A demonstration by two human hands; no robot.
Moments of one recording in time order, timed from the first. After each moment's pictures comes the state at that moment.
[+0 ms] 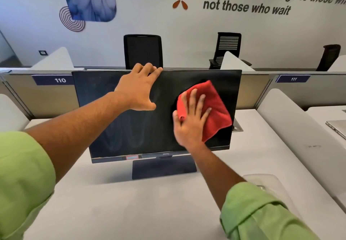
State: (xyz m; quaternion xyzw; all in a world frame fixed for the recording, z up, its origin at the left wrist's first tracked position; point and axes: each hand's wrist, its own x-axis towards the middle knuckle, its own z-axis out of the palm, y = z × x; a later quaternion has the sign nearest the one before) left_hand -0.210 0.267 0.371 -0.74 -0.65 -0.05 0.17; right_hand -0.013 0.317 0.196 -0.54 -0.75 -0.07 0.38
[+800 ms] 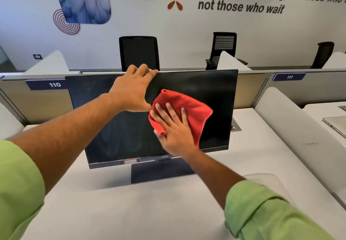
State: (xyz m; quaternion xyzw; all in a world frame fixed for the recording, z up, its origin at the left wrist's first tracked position) left_hand -0.215 0.273 0.373 -0.75 -0.64 -0.07 0.15; right_hand -0.024 0.306 0.185 -0.34 -0.88 -0.16 0.31
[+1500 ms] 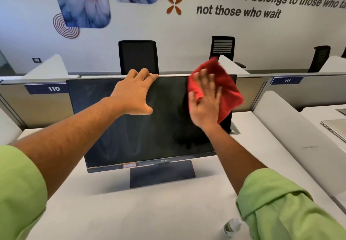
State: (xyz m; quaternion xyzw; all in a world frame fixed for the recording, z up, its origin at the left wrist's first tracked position) left_hand -0.212 0.276 0.374 -0.75 -0.64 -0.08 0.14; right_hand 0.033 0.374 0.269 -0.52 -0.73 -0.10 0.43
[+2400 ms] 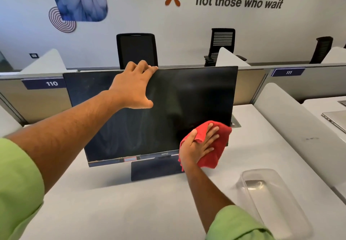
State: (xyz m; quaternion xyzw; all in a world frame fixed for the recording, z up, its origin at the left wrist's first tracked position) left_hand -0.211 0.276 0.371 -0.75 -0.64 -0.09 0.15; right_hand -0.010 0.281 0.127 -0.72 -0.44 0.23 0.49
